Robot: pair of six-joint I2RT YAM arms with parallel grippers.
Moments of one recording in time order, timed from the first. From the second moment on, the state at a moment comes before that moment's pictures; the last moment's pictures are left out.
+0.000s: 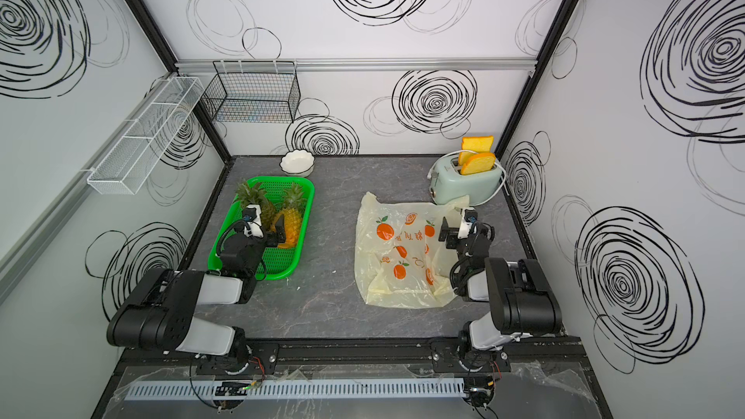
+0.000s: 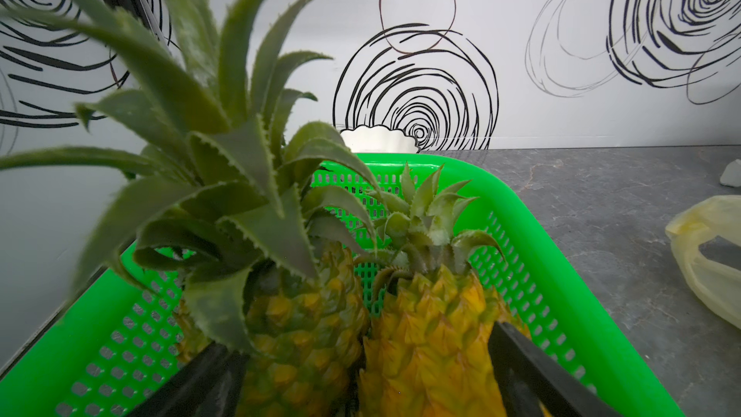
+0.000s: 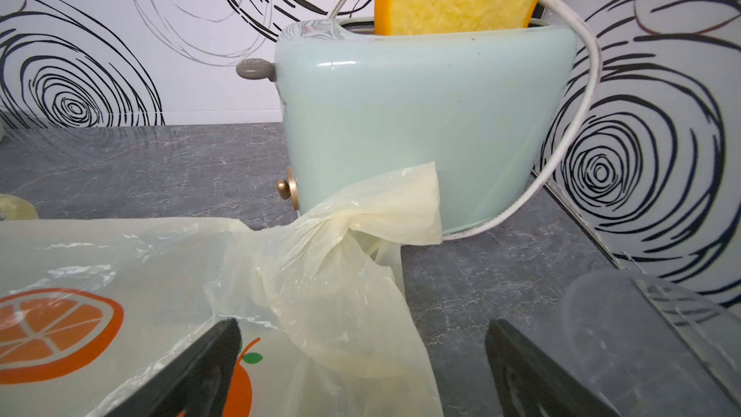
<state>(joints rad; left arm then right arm) -0.04 1.46 0.22 1.11 -0.02 -0.02 -0.01 1.50 0.19 1.13 0.02 0.03</state>
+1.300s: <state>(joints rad) -0.49 1.38 1.08 -0.13 0.02 -0.43 0.31 1.18 0.78 -0.24 0.02 0.40</state>
